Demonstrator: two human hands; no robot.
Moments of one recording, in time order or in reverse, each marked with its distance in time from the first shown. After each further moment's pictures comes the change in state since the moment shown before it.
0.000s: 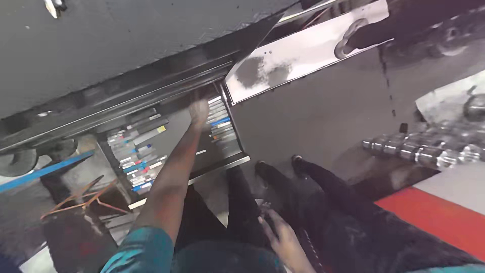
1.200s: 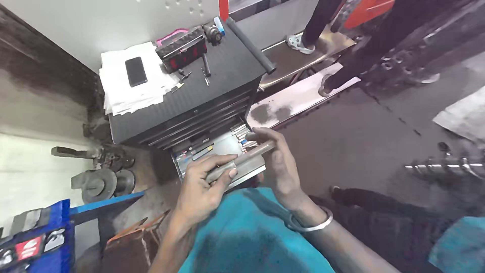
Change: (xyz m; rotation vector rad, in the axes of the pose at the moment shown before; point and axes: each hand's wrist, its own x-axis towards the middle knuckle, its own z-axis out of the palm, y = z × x) left_hand -0.420 -0.047 -0.435 -0.973 0.081 0.785; right_hand -0.167 -0.291 -0.003 0.684 0.397 -1.348
